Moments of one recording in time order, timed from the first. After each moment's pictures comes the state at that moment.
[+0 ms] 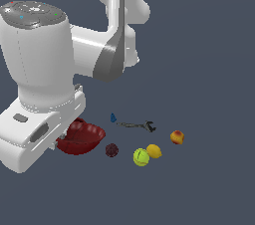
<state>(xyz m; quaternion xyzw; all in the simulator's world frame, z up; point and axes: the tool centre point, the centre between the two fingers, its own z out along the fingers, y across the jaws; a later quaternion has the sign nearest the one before) 0.179 -0.182 0.274 0.81 0.56 0.02 0.16</state>
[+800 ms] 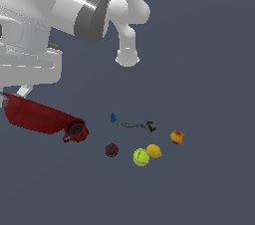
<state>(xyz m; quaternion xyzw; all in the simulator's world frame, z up) 0.145 -0.235 0.398 0.78 0.52 0.14 0.32</state>
